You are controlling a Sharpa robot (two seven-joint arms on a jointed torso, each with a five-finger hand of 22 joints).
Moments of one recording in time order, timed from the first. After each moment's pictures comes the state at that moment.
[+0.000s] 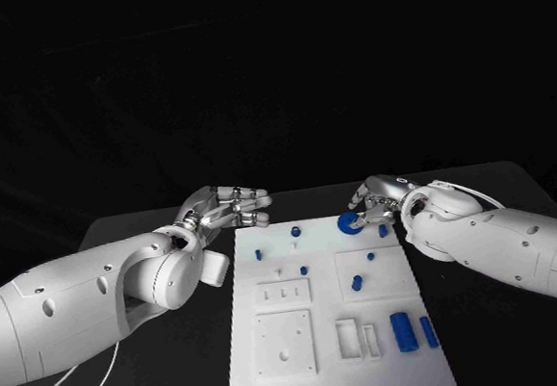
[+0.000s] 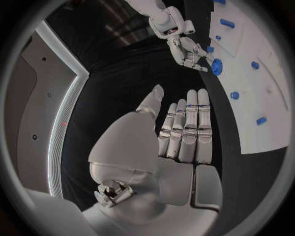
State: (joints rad) left arm 1.42 -0.78 -0.21 1.45 -0.07 -0.32 0.32; left_hand 1.37 0.00 0.02 -0.11 0.13 1.00 0.15 0.07 0.10 1.11 0.13 0.06 0.06 1.24 0.08 0.13 0.13 0.08 1.04 0.06 0.35 0.17; right arm 1.17 -0.52 0.13 0.95 -1.53 -0.27 -0.08; right_hand 1.25 -0.05 0.02 -0.21 0.31 1.02 0.11 0.06 0.06 1.30 0.00 1.03 1.16 1.44 -0.07 1.07 1.05 0.08 1.47 -0.10 0.59 1.31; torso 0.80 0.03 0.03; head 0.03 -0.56
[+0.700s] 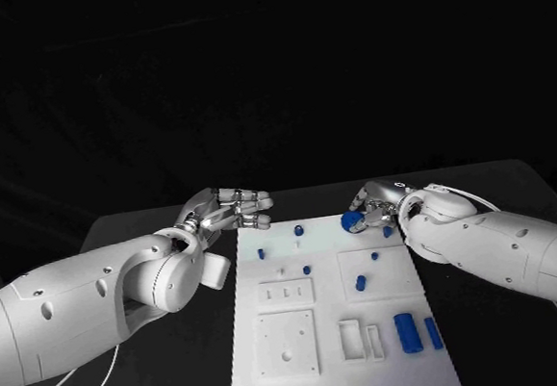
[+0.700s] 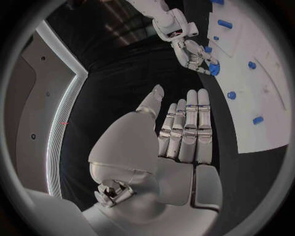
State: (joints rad) left arm 1.42 -0.79 -0.21 1.47 -0.07 -0.32 0.32; left_hand 1.37 0.00 0.02 -0.11 0.13 1.00 0.15 0.07 0.10 1.11 0.13 0.06 0.06 1.24 0.08 0.13 0.13 0.08 1.04 0.06 0.35 0.17; right arm 1.17 -0.48 0.13 0.88 -1.55 -0.24 -0.09; right_hand 1.26 -0.04 0.01 -0.20 0.31 0.95 0.11 0.06 0.06 1.30 0.00 1.04 1.16 1.44 -0.07 1.07 1.06 0.08 1.47 -0.10 0.60 1.31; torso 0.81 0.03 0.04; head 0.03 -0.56
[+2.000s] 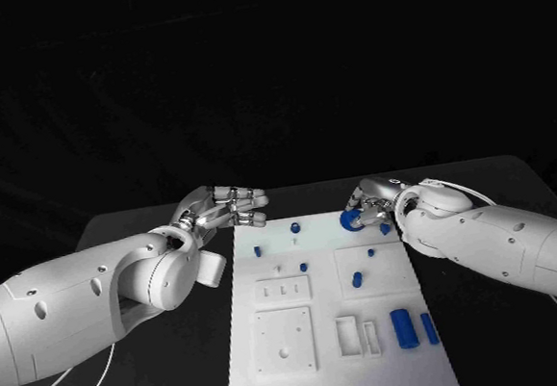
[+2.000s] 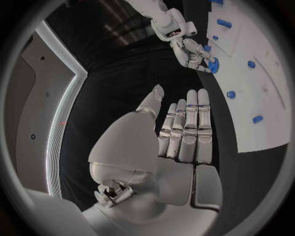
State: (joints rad) left arm 1.42 -0.79 -0.21 1.46 -0.07 -0.31 0.31; left_hand 1.37 0.00 0.02 -0.11 0.13 1.00 0.15 0.07 0.10 1.10 0.13 0.06 0.06 1.24 0.08 0.13 0.13 0.08 1.04 0.06 0.35 0.17; right arm 1.17 -0.49 0.13 0.90 -1.56 -0.21 -0.08; right_hand 1.16 -0.04 0.38 -0.28 0.42 1.06 0.10 0.06 0.06 1.32 -0.01 1.08 1.21 1.45 -0.08 1.08 1.09 0.08 1.47 -0.10 0.65 1.31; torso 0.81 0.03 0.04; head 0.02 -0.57
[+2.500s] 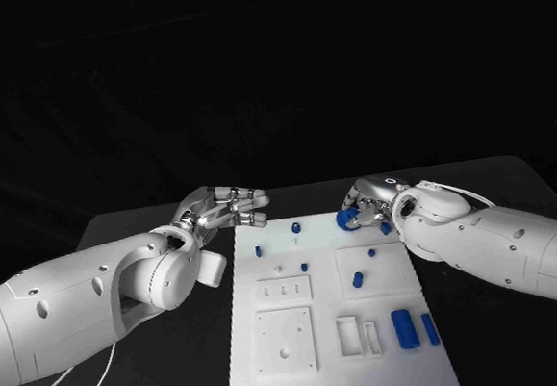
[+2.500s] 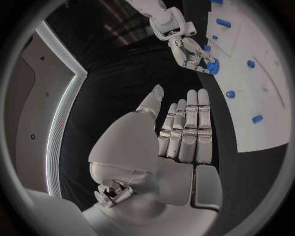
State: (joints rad) left arm 1.42 -0.79 -0.21 1.46 -0.07 -0.31 0.31; left_hand 1.37 0.00 0.02 -0.11 0.13 1.00 0.16 0.07 0.10 1.10 0.13 0.06 0.06 1.24 0.08 0.13 0.13 0.08 1.04 0.06 0.35 0.17; right arm 1.17 -0.50 0.13 0.95 -1.64 -0.26 -0.08; right_hand 1.18 -0.04 0.33 -0.26 0.32 1.09 0.09 0.06 0.06 1.33 -0.01 1.09 1.22 1.45 -0.08 1.08 1.09 0.08 1.47 -0.10 0.67 1.31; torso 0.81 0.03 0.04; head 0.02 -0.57
